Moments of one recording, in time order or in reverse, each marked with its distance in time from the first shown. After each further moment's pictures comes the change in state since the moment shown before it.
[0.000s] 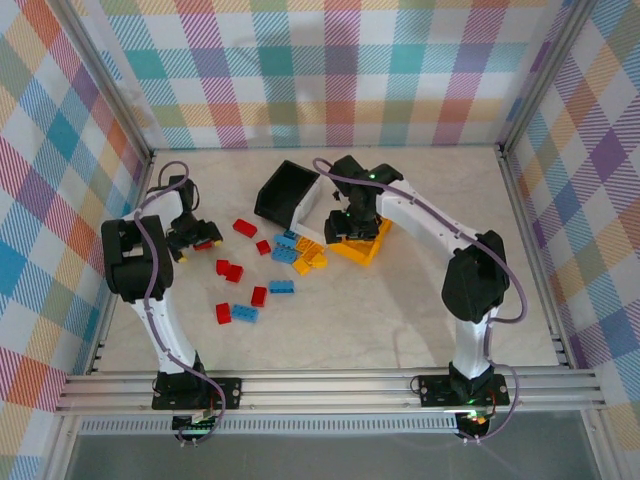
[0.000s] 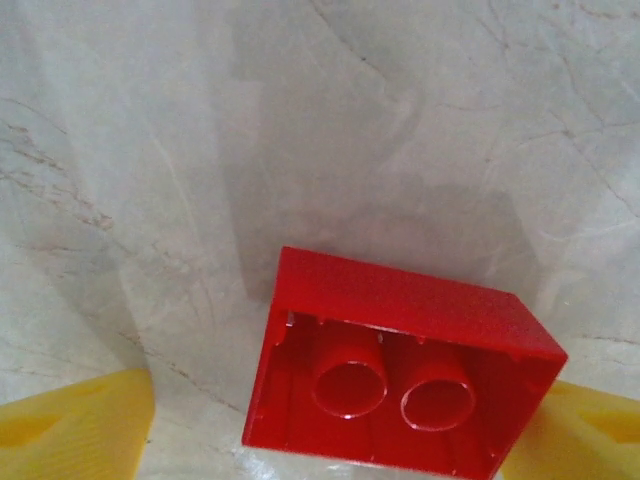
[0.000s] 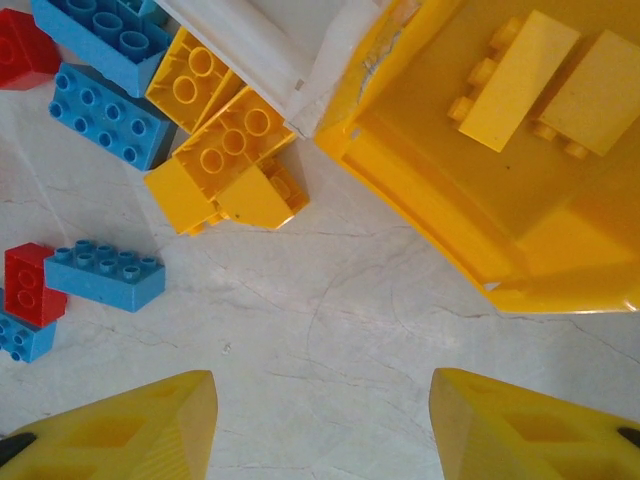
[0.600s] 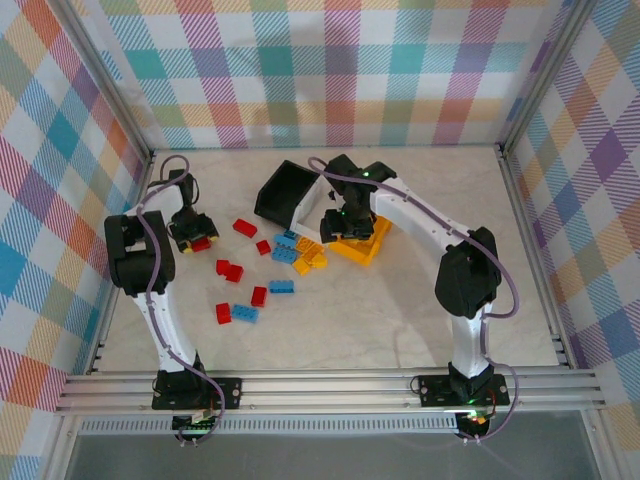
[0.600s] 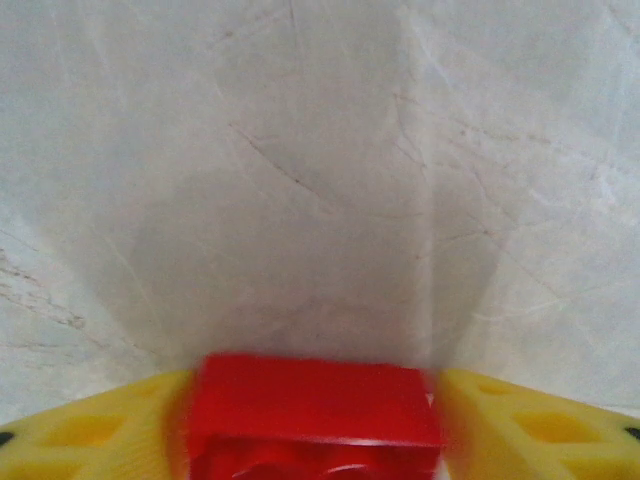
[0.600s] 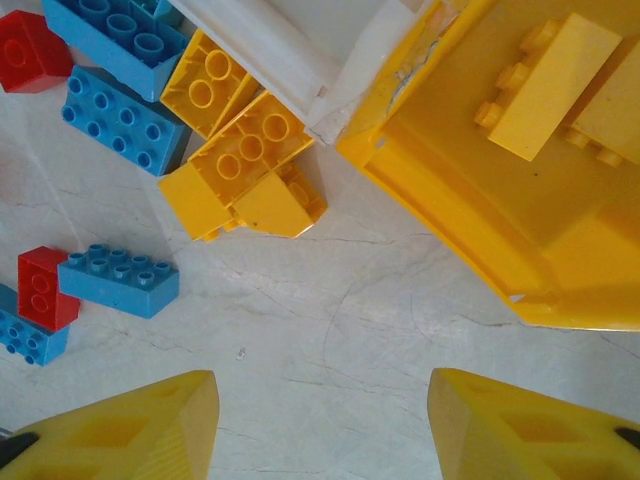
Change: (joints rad) left arm 0.003 0.061 0.090 -0.004 0.016 0.041; right arm 0.009 0.040 0.044 -0.016 -0.016 0.011
